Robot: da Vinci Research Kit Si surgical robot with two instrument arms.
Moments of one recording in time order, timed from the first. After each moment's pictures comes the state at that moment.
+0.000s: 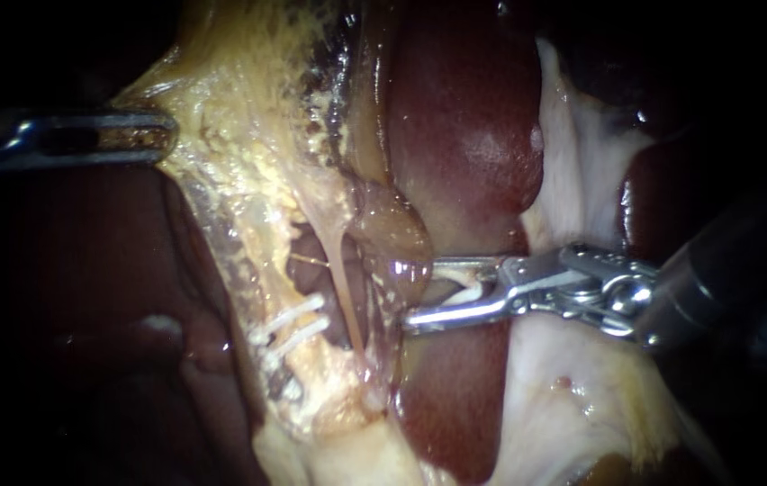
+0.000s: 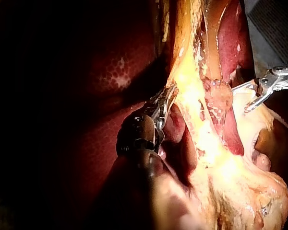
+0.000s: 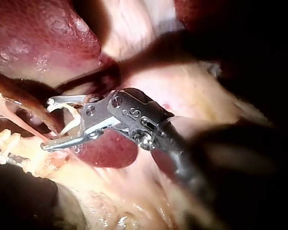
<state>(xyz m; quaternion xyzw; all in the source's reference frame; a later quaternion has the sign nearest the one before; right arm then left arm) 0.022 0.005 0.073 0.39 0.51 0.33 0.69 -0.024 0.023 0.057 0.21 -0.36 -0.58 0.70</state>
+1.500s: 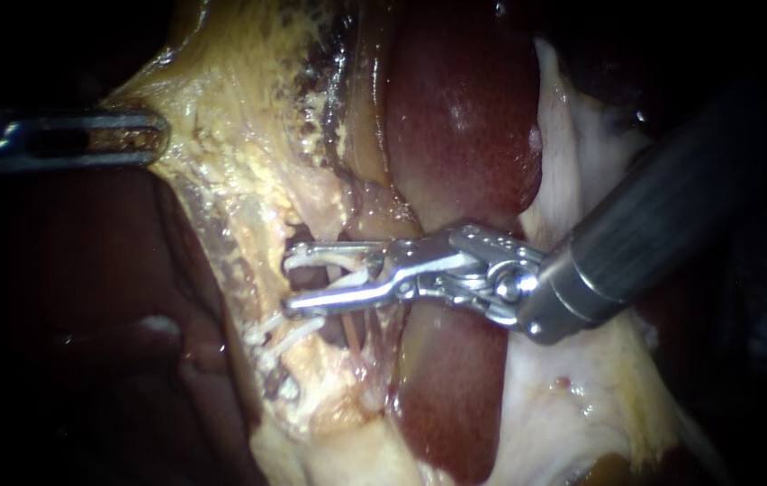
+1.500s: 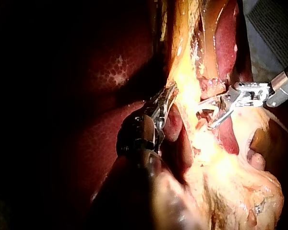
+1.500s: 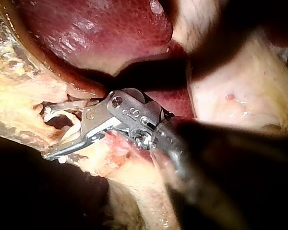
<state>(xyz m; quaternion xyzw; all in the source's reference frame) 0.037 0.002 0.078 0.41 0.55 0.32 0.66 -0.024 0.023 0.056 0.21 -0.36 -0.59 0.69</state>
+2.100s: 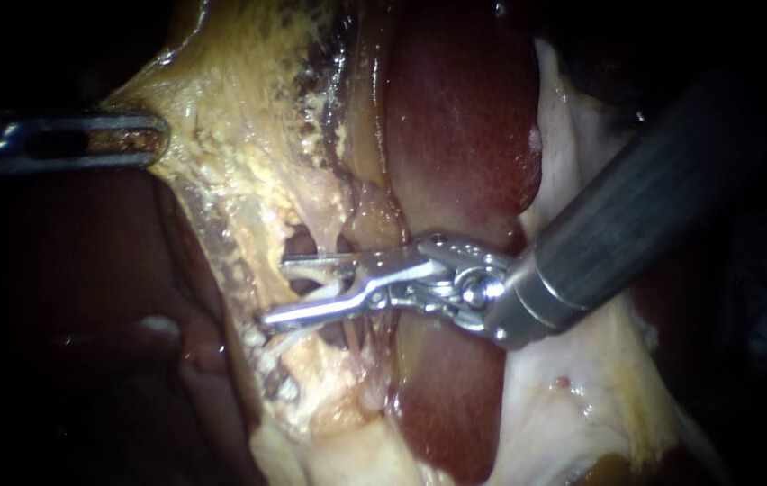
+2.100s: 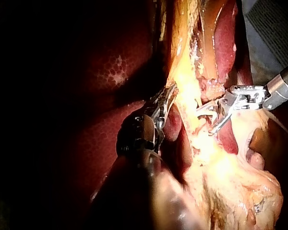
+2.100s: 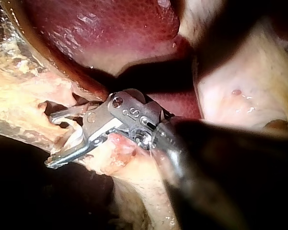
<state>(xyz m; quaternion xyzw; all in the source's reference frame) 0.038 0.002 0.078 0.45 0.56 0.29 0.63 -0.024 0.023 0.055 0.21 -0.36 -0.59 0.70</state>
